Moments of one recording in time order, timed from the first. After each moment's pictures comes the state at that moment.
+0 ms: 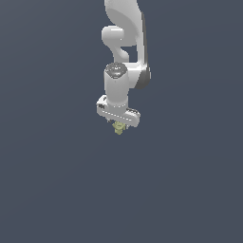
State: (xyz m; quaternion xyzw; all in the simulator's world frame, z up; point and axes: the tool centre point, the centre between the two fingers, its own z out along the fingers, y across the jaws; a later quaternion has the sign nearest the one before) arm -0.073 -0.017 0.117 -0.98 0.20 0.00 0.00
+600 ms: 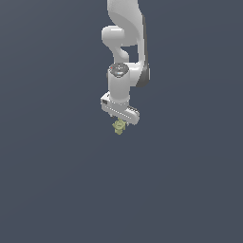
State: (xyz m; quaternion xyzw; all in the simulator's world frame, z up) arm -0.111 -0.009 0.098 -0.96 0.27 0.00 0.00
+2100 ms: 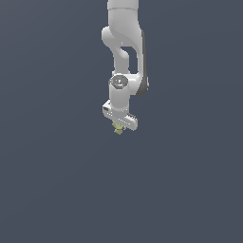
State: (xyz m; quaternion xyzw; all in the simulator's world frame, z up) arm -0.114 -0.008 0.047 -0.96 0.28 0.00 0.00
